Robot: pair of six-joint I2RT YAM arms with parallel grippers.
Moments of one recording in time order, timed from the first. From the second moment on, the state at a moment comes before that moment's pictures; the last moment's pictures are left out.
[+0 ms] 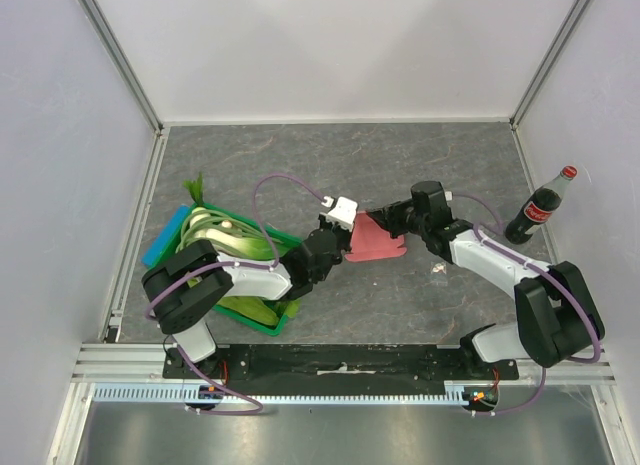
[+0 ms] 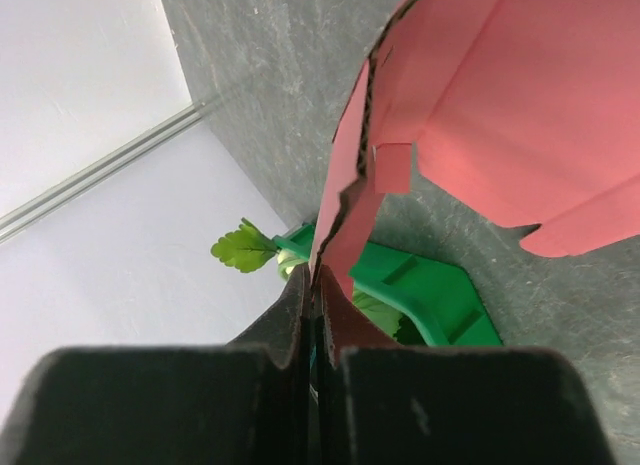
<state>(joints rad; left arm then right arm) -1.01 1.70 0.73 0.87 -0.57 -0.01 0.41 1.39 0.76 0.00 -0.13 1.68</state>
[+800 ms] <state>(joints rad) -0.69 1.47 0.79 0.32 0.11 -0.41 0.32 1.46 0.70 0.09 -0.20 1.51</state>
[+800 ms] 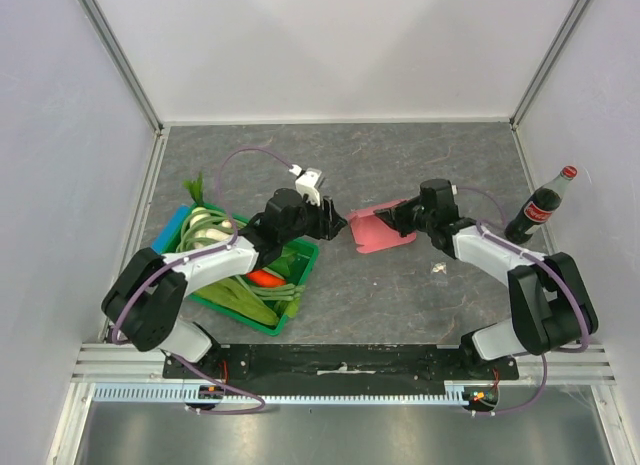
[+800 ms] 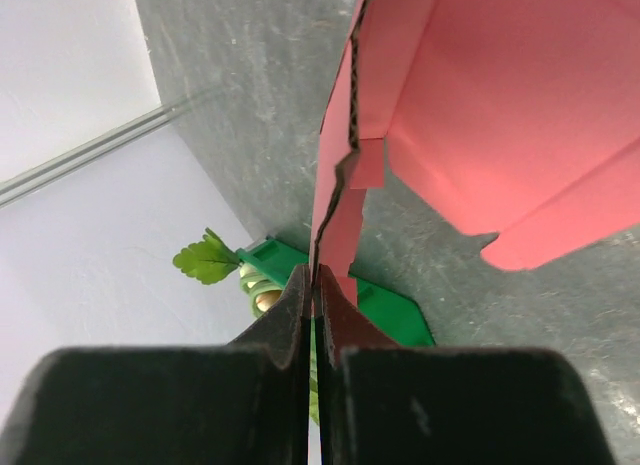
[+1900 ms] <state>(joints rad) -0.75 1.78 0.97 0.35 0.10 -0.11 0.30 1.47 0.79 -0.09 -0.25 1.59</state>
